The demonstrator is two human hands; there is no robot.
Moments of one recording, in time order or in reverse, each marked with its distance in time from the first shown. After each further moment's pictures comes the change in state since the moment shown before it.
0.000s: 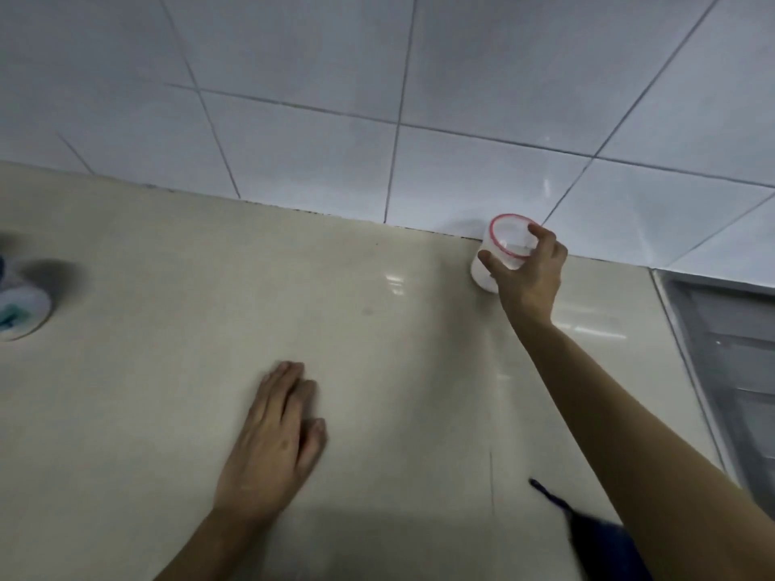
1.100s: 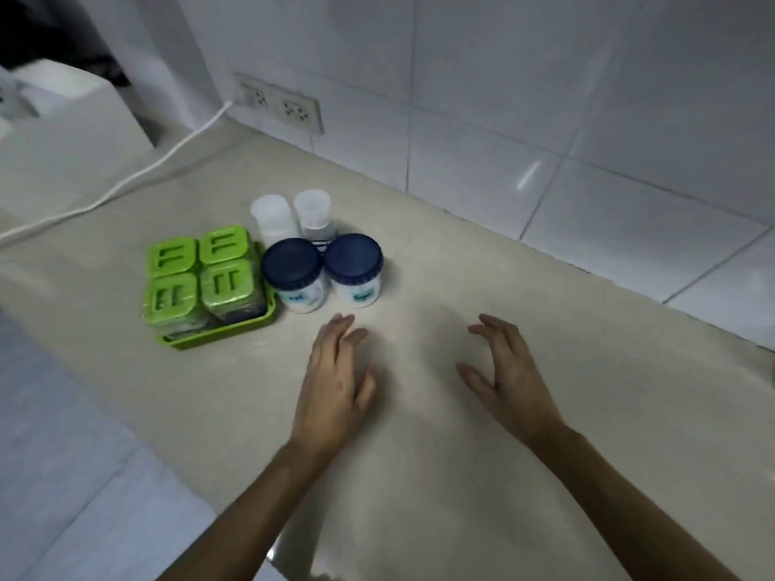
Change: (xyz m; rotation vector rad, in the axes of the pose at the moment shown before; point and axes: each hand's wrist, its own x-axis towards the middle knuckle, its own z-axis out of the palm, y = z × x) left_hand -0.061 -0.191 -0.165 -0.033 0.355 -0.337; right_hand -0.259 -0.209 0.146 -0.121 -0.836 -0.692
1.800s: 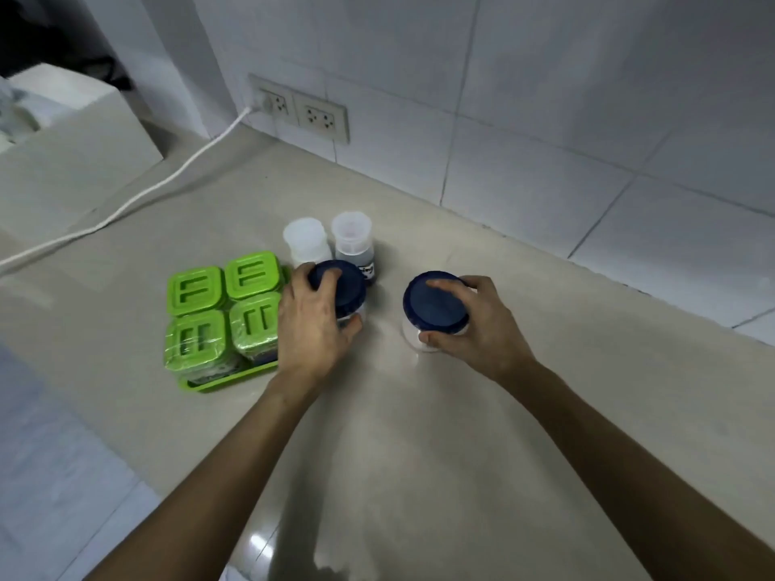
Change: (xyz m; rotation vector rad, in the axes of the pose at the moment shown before) left_hand 0.125 -0.097 -0.042 0.259 0.038 -0.204; right_hand 0.132 -0.073 0.048 0.157 -0.067 0.021
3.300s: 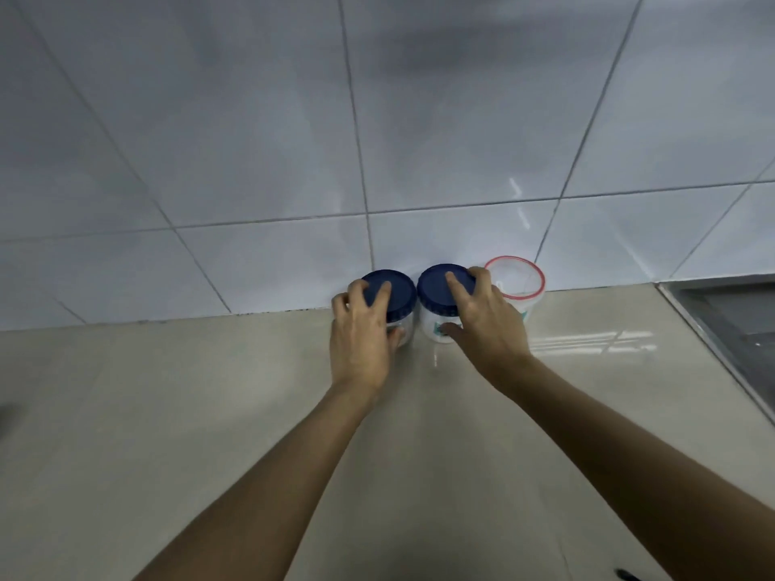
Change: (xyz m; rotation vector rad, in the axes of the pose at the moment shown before) left_hand -0.103 0.477 0.173 -0.096 -0.208 0.624; right_hand -0.203 0.293 -0.271 -0.624 0.469 0.490
